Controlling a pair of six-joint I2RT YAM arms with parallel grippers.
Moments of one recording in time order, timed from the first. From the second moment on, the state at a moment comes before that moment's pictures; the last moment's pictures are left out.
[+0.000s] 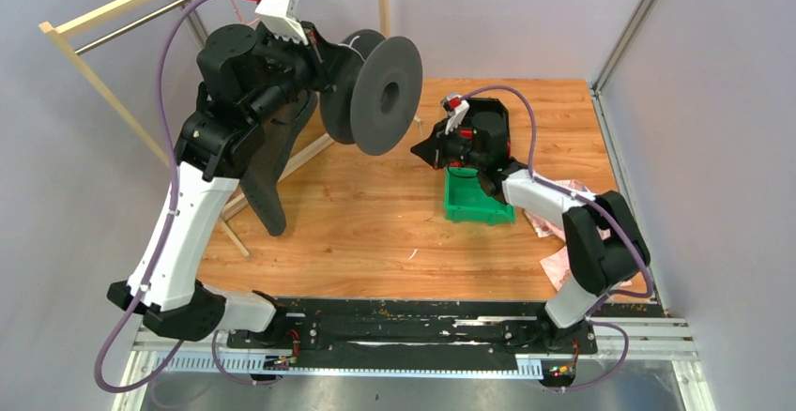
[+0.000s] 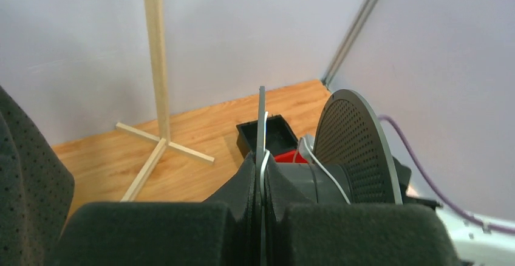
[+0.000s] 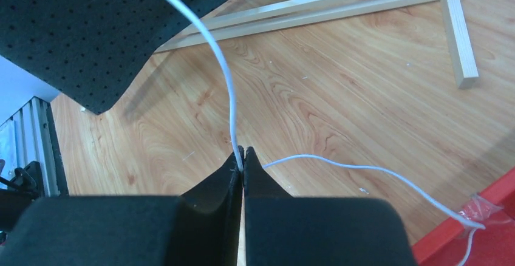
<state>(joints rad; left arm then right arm) -0.49 1.33 1.91 -0.56 0.08 -0.21 0.47 1.63 0.98 0.46 -0.52 0.25</state>
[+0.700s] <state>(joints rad) -0.50 1.56 1.75 -0.35 -0.29 -0.25 0.74 1.23 1.21 -0.01 -0.54 -0.02</state>
